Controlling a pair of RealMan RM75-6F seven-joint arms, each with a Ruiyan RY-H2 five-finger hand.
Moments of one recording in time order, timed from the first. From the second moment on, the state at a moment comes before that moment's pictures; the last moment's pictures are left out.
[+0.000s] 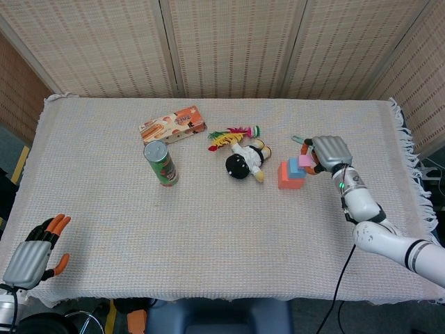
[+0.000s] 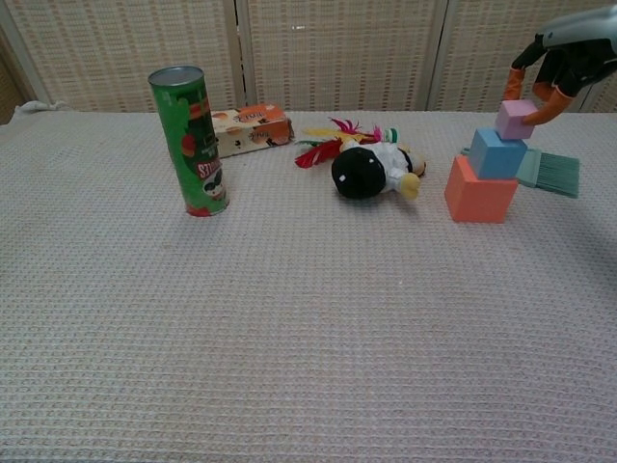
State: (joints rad) left arm -0.14 -1.09 0.02 -1.65 1.50 1.35 0.06; right arm 0.88 -1.19 0.25 -1.41 -0.65 0.63 -0.35
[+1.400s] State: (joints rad) left arm -0.14 -1.09 0.03 -1.65 1.51 1.35 0.05; right arm 0.93 -1.19 0.16 -1.41 -0.64 0.68 -0.30
